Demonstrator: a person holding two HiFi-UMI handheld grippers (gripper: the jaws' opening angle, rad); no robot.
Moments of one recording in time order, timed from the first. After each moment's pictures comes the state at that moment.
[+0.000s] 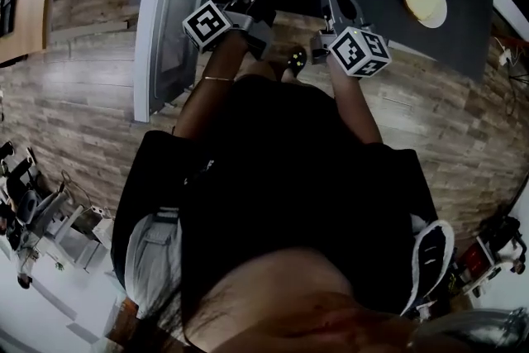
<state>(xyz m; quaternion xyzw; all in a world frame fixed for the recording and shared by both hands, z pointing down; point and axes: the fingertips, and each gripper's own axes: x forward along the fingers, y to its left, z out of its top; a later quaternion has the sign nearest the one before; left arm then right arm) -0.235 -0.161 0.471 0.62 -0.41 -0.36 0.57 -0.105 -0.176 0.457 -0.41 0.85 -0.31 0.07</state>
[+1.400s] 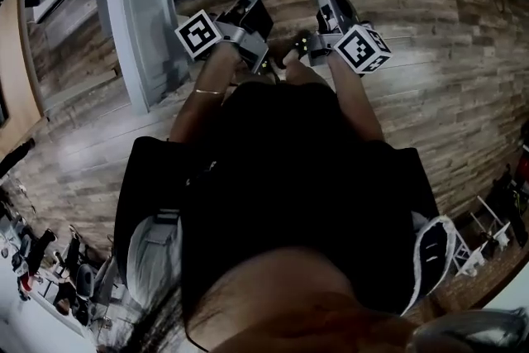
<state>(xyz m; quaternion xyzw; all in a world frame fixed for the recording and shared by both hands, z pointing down) -0.139 -0.051 0.443 0.67 -0.21 -0.27 0.65 -0.018 -0.039 0.443 -0.52 0.76 -0.34 0.18</state>
